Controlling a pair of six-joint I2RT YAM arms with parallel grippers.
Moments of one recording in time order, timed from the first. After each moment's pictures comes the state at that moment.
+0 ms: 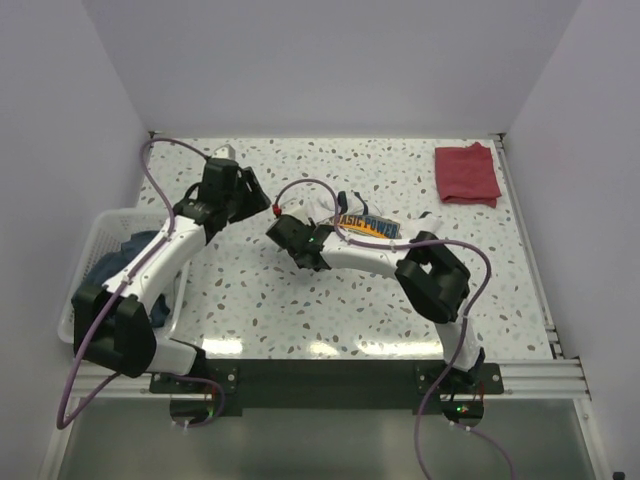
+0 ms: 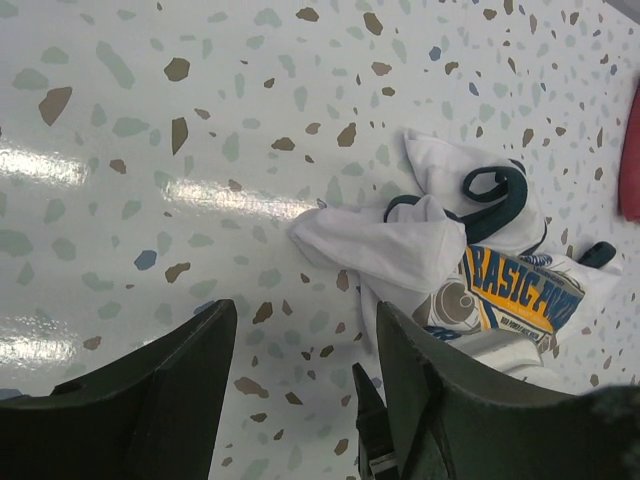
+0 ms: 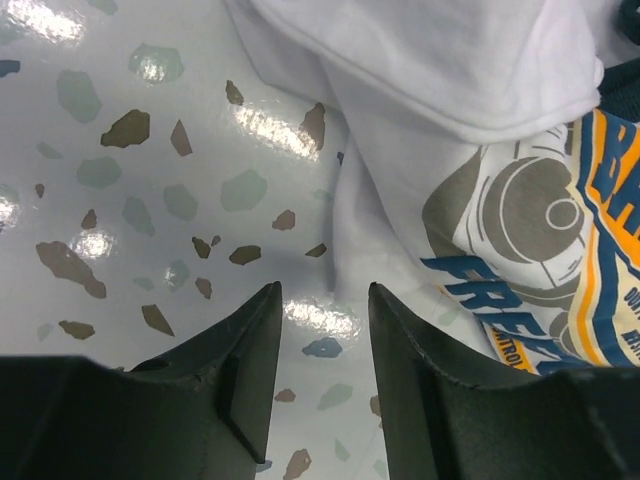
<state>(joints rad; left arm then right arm) -0.32 1.39 1.10 -0.39 -0.07 -0.65 0.99 2.02 1.49 -0.49 0.56 0.34</state>
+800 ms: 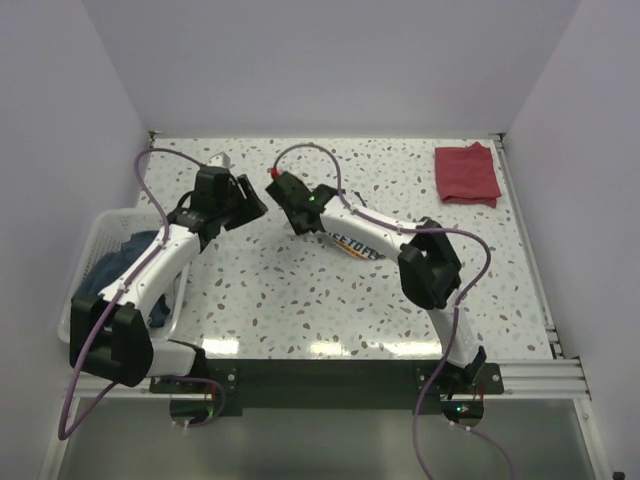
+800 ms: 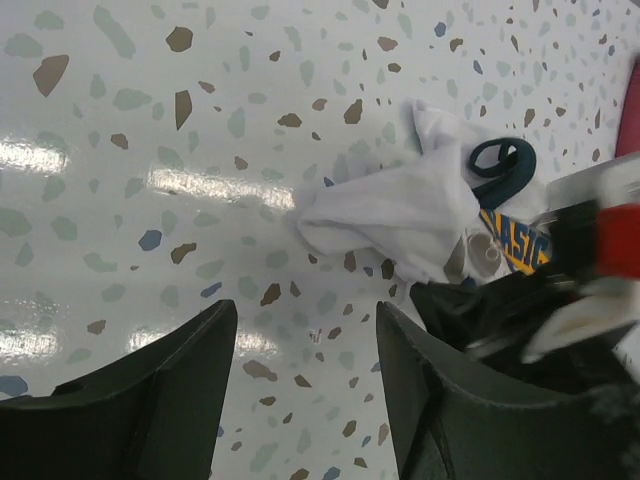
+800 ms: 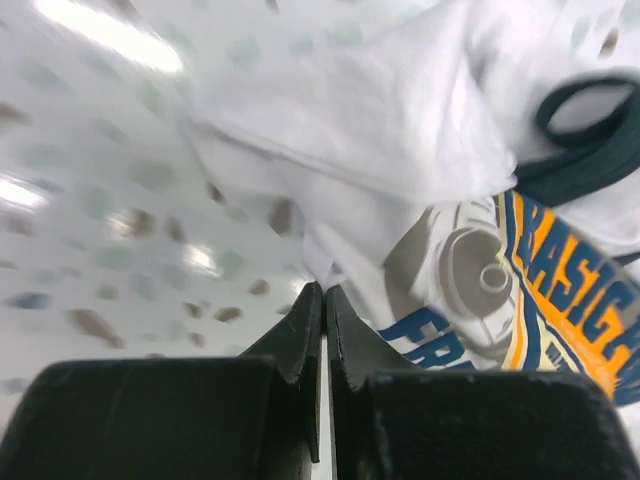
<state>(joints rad) -0.28 1.35 1.01 -0.35 0.00 -0.64 0.89 2.14 1.75 -0.68 0.48 0.28</state>
